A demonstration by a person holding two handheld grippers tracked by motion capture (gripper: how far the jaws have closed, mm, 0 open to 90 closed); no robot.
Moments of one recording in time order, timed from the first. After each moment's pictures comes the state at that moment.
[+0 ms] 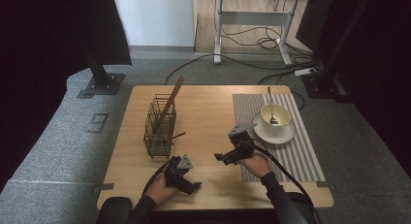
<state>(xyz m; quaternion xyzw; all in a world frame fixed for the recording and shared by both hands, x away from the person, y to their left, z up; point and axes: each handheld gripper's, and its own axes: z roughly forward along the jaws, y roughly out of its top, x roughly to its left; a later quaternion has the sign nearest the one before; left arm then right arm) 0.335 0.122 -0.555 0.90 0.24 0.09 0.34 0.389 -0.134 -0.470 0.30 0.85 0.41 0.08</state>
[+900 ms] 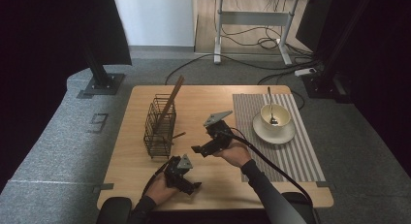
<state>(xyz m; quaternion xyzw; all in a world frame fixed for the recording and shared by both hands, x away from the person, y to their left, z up) 0.336 0.122 -0.555 0.90 0.24 0.09 0.34 0.395 -0.062 -0.424 0.24 0.87 0.42 0.07</state>
